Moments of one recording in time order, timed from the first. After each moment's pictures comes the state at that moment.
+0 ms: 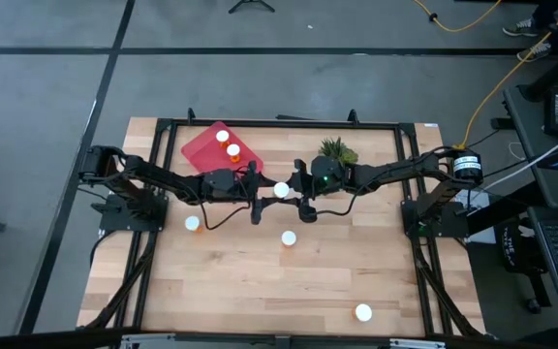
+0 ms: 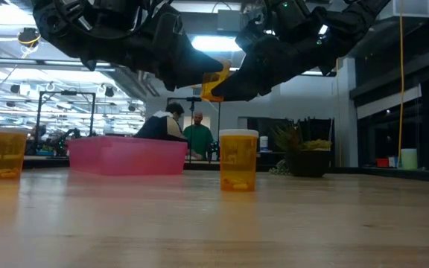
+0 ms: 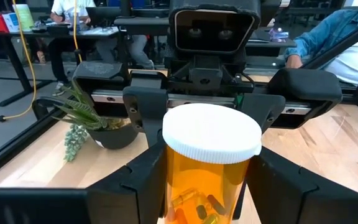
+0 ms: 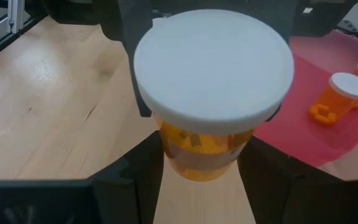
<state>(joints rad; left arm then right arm) 0.04 1.52 0.59 0.78 -0.10 -0.04 -0.13 1.66 0.86 0.36 -0.20 -0.16</state>
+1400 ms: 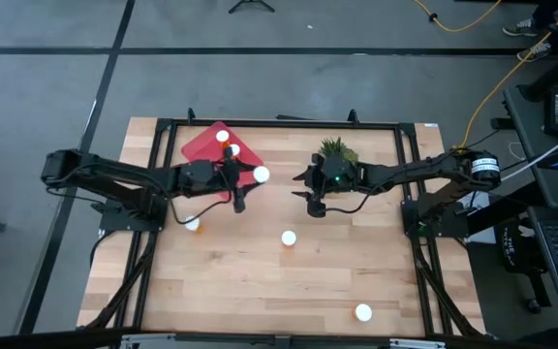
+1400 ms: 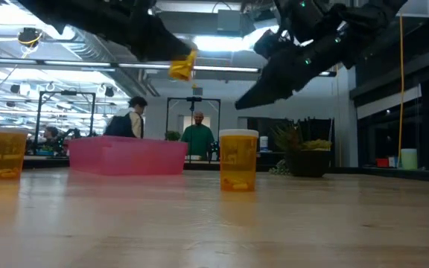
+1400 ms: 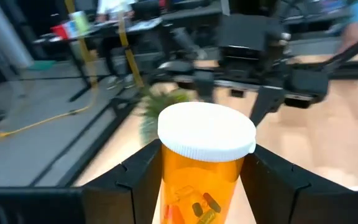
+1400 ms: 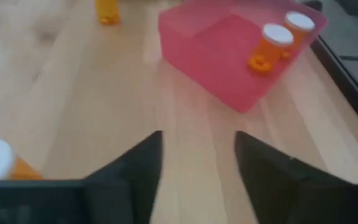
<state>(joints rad) 0.04 1.13 0.59 0.32 -0.31 0.08 -0.14 1.52 0.75 0.26 0.01 -0.15</state>
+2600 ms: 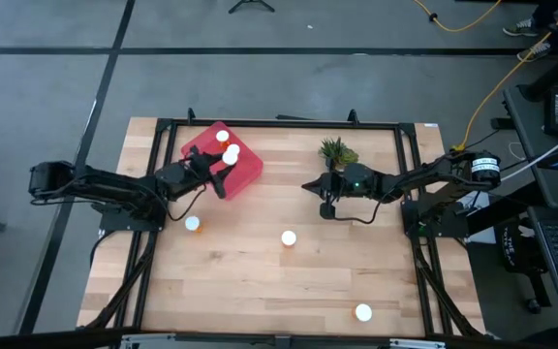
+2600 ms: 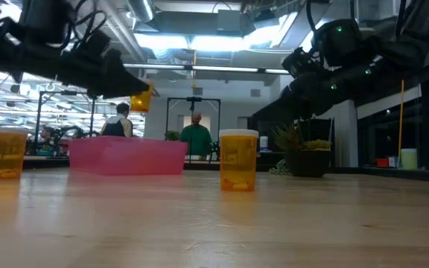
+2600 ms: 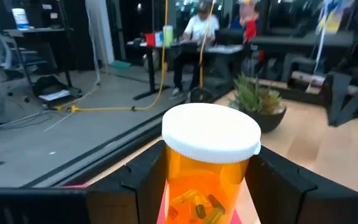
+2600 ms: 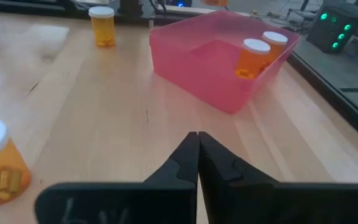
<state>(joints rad) 0.22 0.97 0.11 0.81 -0.43 -0.06 -0.18 1.52 0.44 0.77 -0.03 -0.14</state>
